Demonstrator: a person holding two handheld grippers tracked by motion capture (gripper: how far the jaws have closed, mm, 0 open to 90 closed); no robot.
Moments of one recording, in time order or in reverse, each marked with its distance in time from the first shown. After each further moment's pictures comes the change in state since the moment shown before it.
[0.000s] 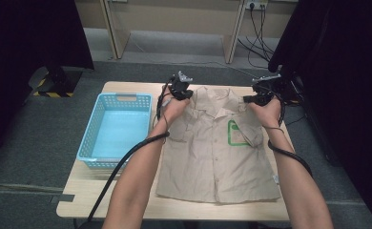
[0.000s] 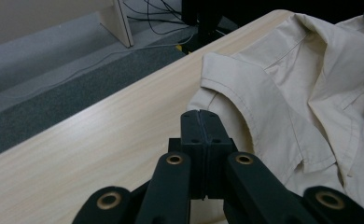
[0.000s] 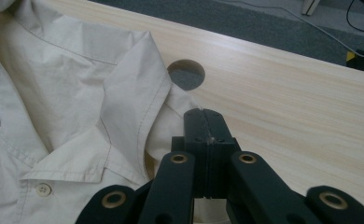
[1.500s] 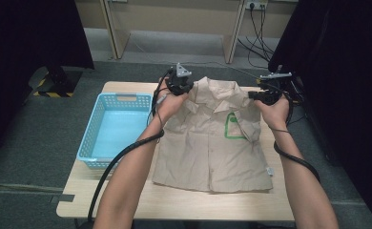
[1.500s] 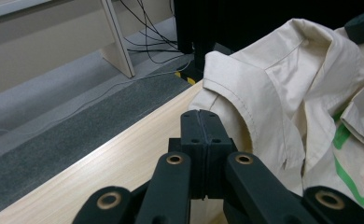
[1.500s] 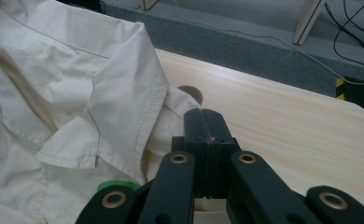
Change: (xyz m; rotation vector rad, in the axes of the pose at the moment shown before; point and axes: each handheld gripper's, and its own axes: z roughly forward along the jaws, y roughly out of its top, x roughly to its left) left arm -0.005 0.021 -0.041 -0.098 -0.005 0.089; right arm 0.003 0.002 -0.039 -0.106 0.002 -0.021
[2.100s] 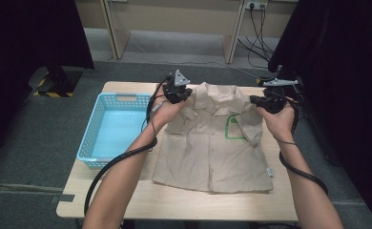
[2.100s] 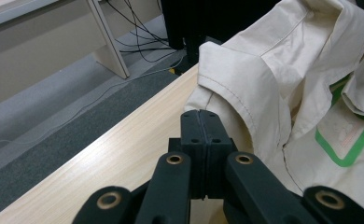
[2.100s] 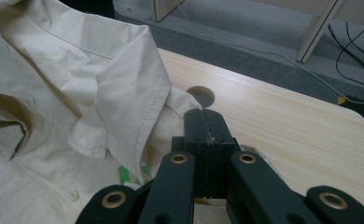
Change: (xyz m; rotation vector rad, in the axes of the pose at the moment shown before) left arm -0.012 -0.013 -0.023 0.007 -0.031 0.077; right arm 0.016 -0.018 -0.033 -0.059 0.025 -0.060
